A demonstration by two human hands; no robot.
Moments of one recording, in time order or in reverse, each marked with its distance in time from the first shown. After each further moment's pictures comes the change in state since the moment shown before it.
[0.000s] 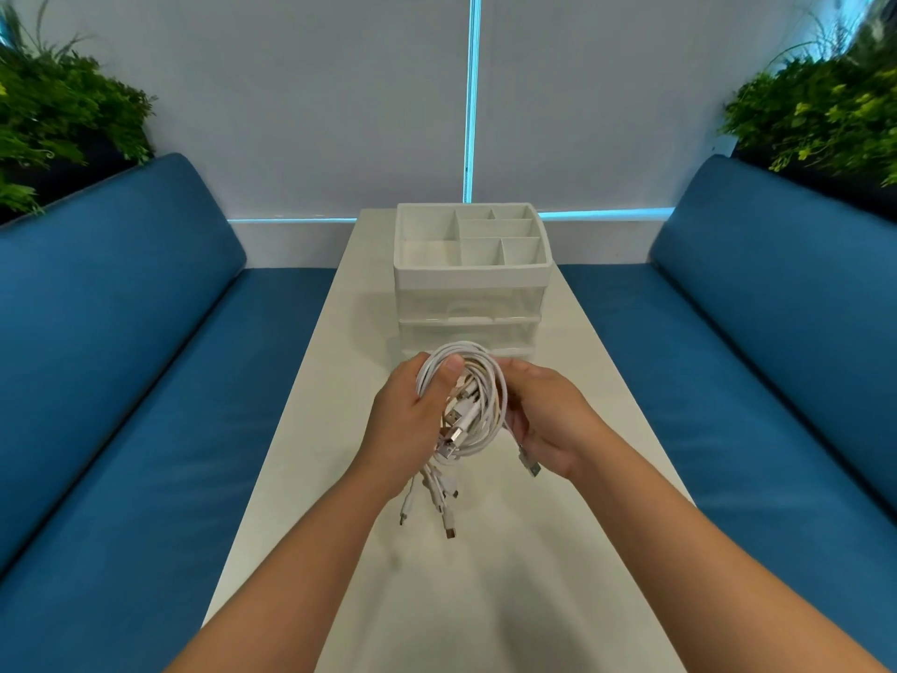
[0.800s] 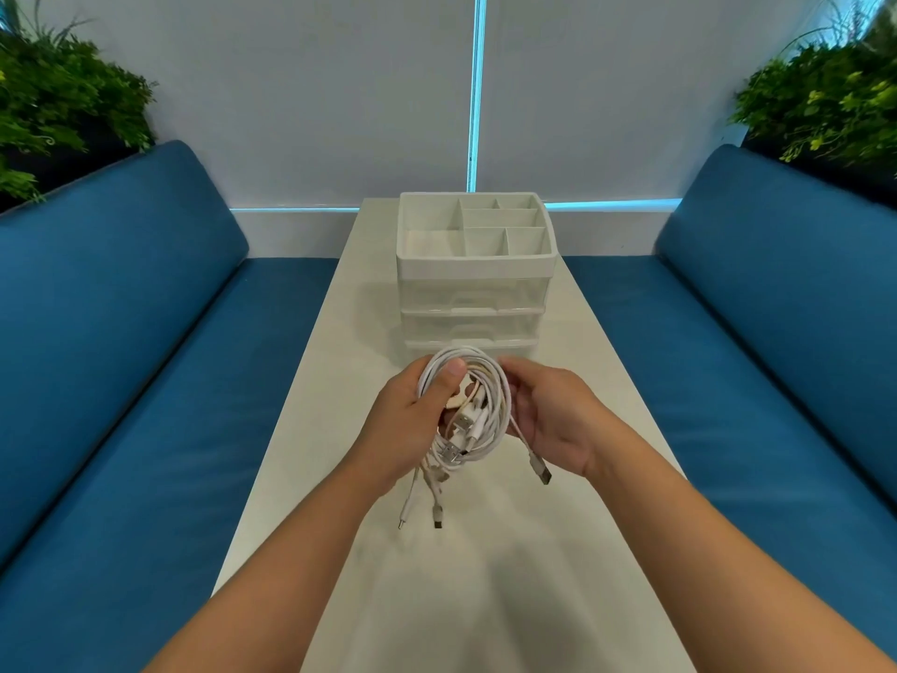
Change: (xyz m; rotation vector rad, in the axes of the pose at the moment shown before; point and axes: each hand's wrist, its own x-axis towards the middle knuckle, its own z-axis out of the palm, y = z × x) left_hand -0.005 -0.003 -0.006 -0.125 -0.110 -0.039; right_hand -0.003 -0.003 -0.006 0.018 -0.115 0.142
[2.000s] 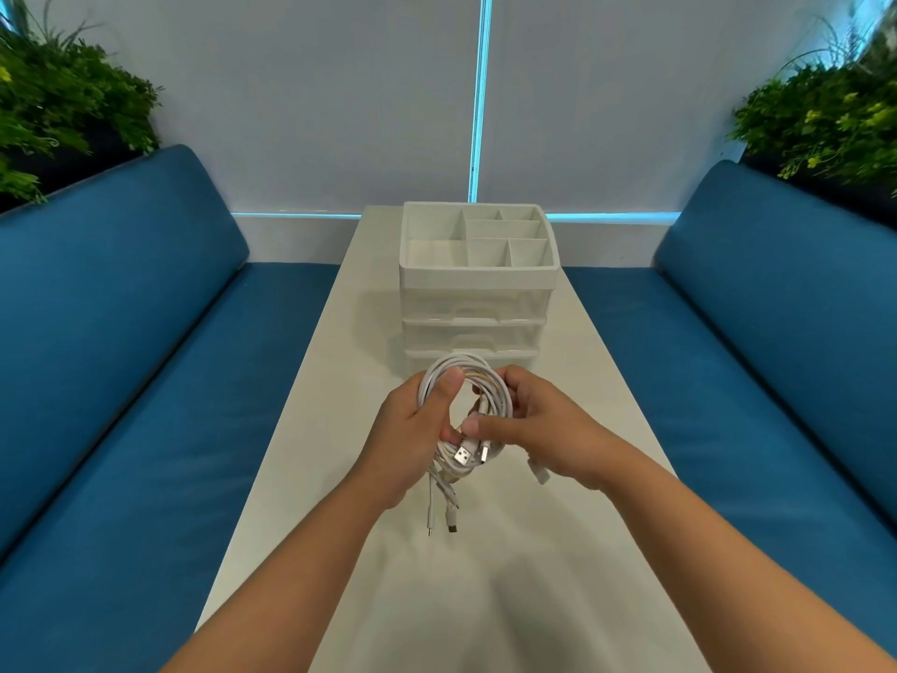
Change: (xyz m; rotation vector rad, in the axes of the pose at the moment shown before) left_hand 0.001 -0.004 0.004 -0.027 0.061 -0.009; right_hand -0.004 0.003 -0.006 -0.630 -0.072 -0.225
